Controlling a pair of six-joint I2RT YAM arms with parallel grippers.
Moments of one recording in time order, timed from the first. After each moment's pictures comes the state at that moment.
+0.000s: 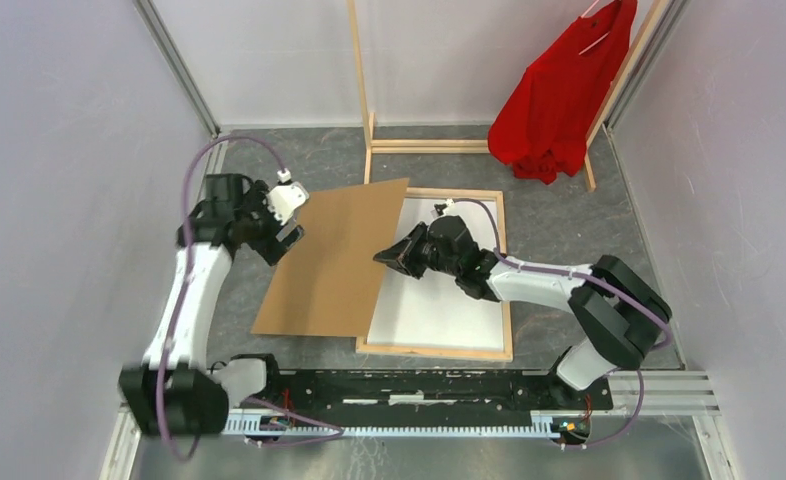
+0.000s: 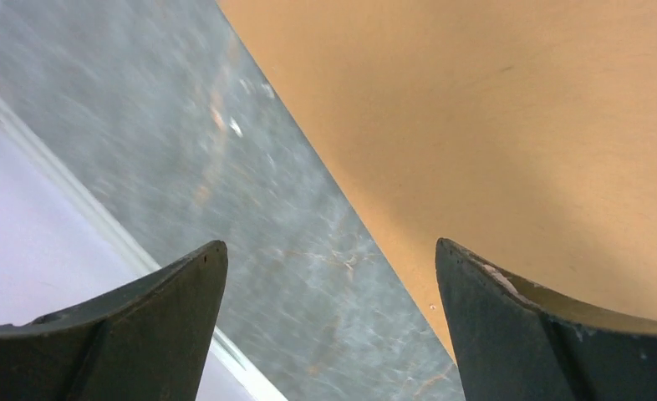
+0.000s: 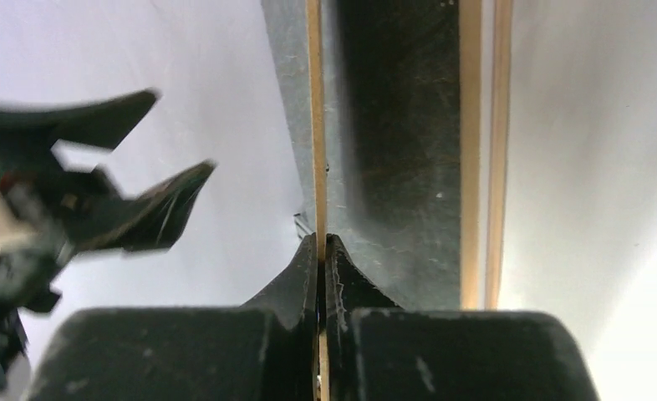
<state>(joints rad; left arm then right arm) 0.02 1.24 1.01 -0.77 0.24 0.81 0.83 1.59 0.77 0.39 -0.14 1.40</state>
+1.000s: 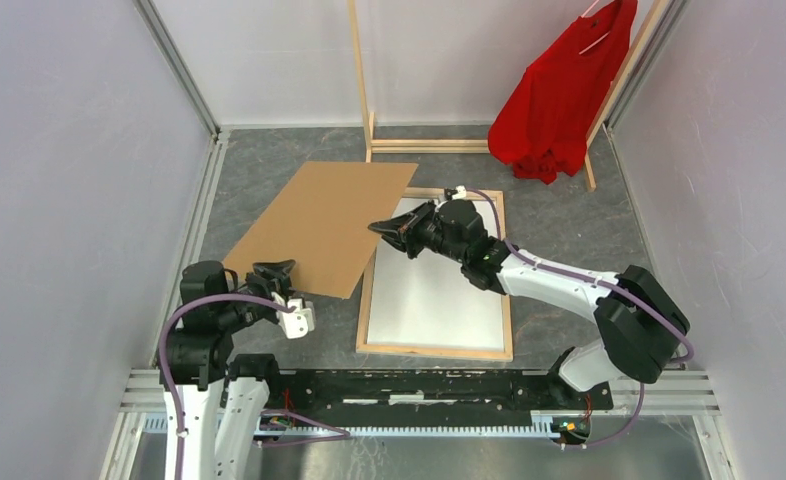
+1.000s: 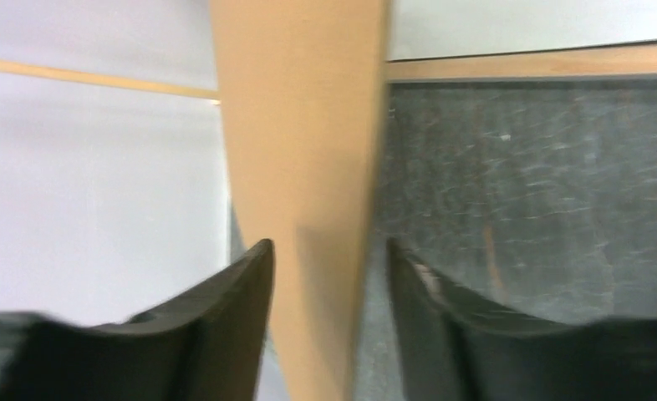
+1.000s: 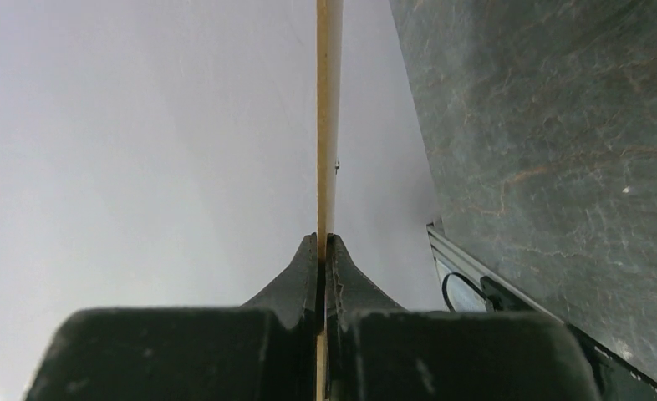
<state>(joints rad) 0.01 0.42 0.80 -1.03 0.72 1.49 0.80 1.47 0.86 0.37 -0.11 1.68</state>
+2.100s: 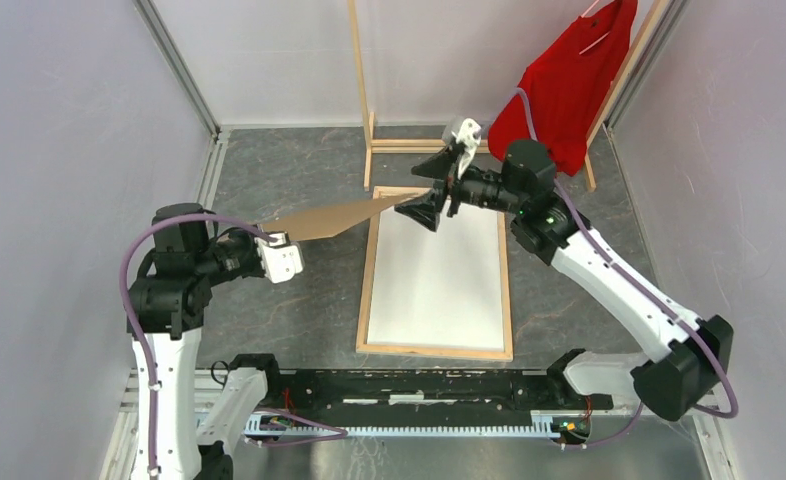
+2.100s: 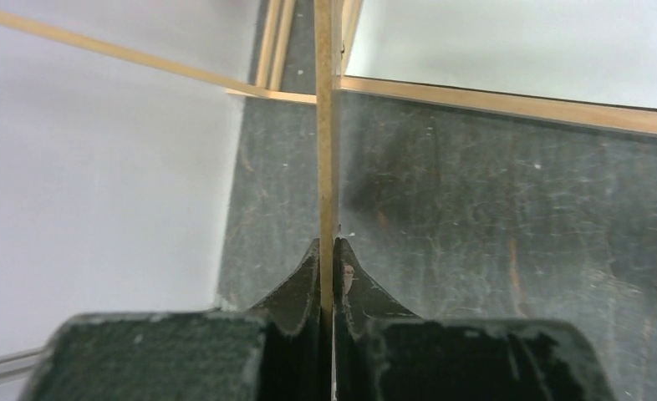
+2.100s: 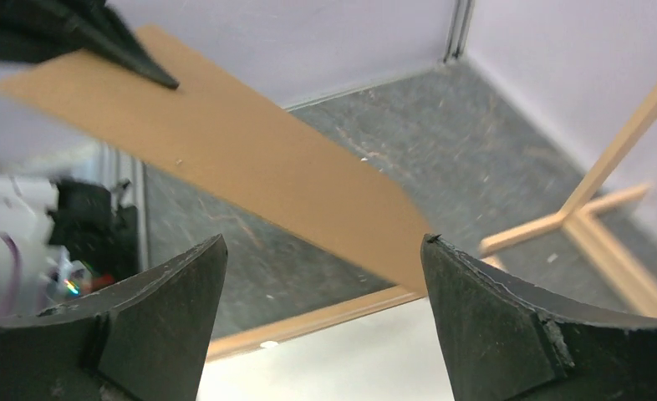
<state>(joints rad) 0.02 0.76 1.22 -1.07 0.71 1.33 0.60 1.29 1.22 0.01 -0.60 0.12</state>
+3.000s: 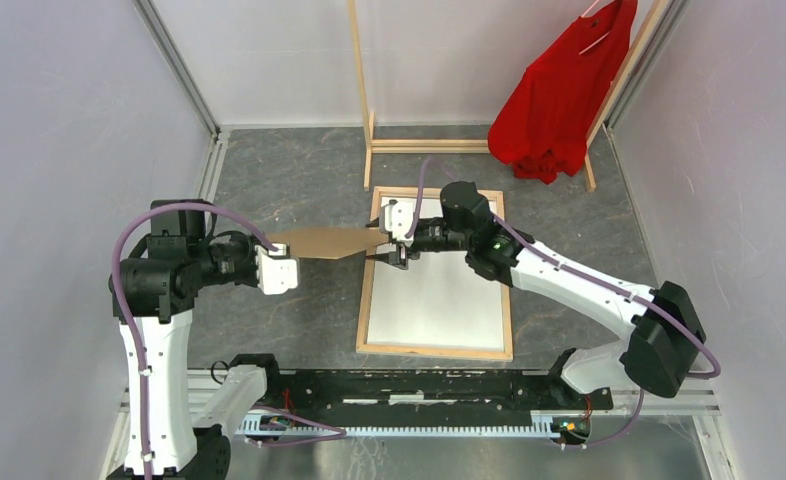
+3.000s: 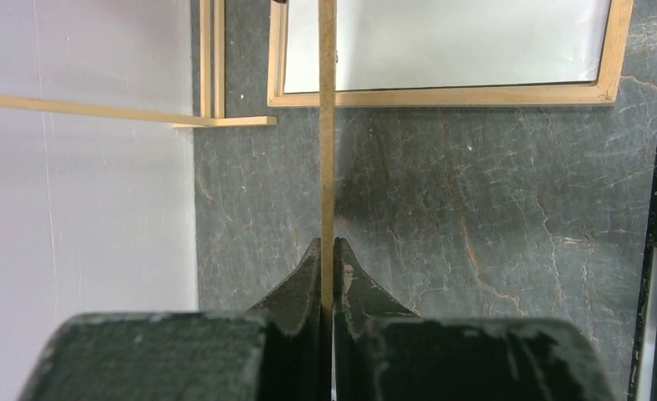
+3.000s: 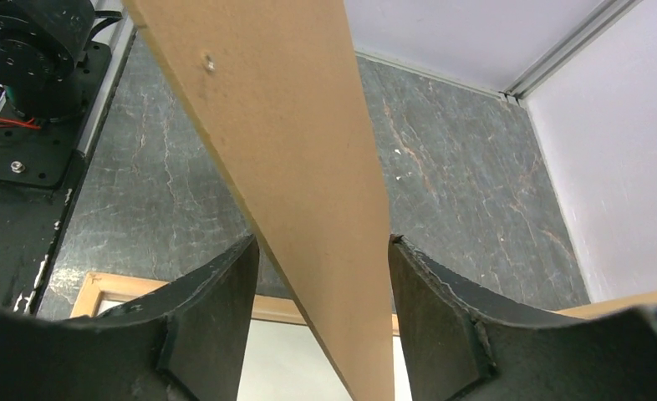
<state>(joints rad) 0.02 0.89 1.43 -1.45 0.77 1.56 0.83 1.38 1.08 0.08 -0.64 -0.53</state>
